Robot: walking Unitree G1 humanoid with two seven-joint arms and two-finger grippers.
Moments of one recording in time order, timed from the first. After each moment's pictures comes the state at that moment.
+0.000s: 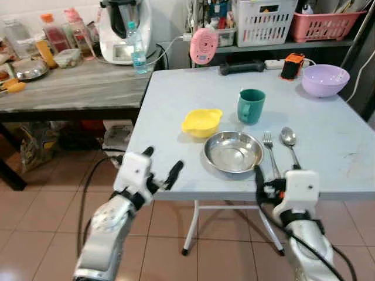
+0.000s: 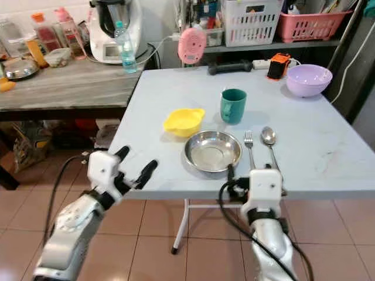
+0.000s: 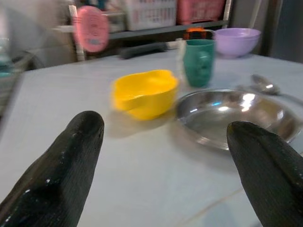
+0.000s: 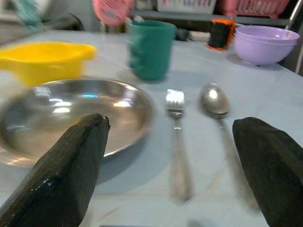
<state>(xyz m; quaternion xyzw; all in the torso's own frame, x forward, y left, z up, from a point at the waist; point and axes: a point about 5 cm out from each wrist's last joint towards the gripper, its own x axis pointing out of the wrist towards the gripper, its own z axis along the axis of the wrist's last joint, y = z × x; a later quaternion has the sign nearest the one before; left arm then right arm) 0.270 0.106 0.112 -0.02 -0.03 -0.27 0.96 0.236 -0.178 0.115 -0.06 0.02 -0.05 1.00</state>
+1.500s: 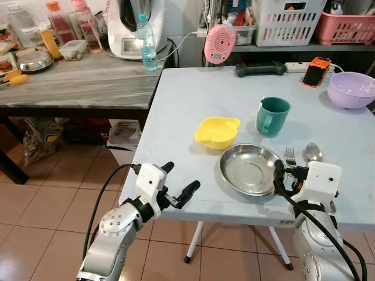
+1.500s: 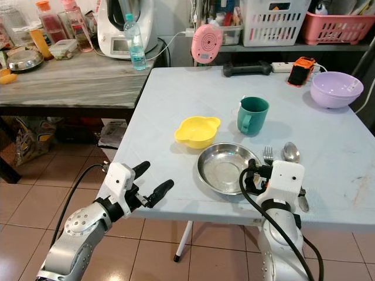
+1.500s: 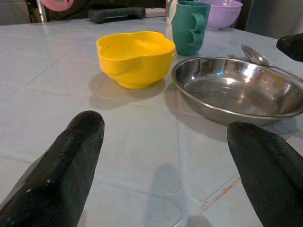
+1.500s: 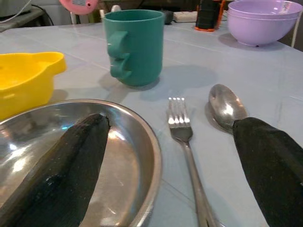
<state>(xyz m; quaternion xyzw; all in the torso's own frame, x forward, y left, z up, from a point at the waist) 0.262 0.102 0.095 -0.02 0.03 -0.36 0.93 0.249 -0.193 0.123 0.00 0.04 -0.12 0.99</state>
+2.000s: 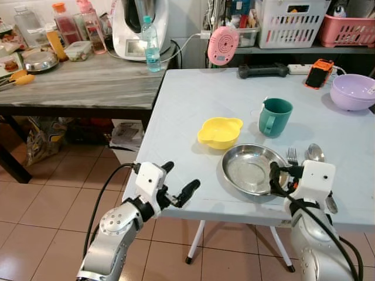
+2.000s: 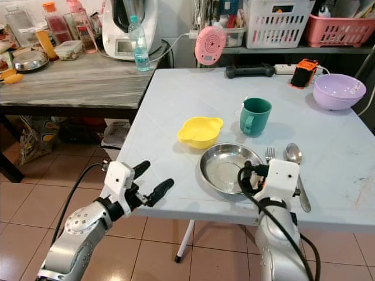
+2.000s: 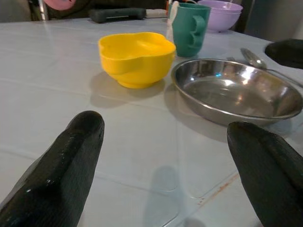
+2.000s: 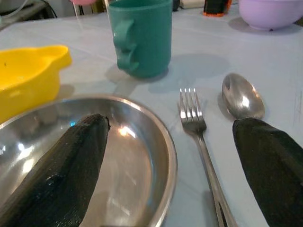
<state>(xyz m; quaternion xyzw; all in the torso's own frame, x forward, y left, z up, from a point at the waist) 0.264 0.101 0.096 -0.03 0.04 -0.37 0.93 0.263 -0.194 0.124 0.02 0.07 -0.12 0.99</state>
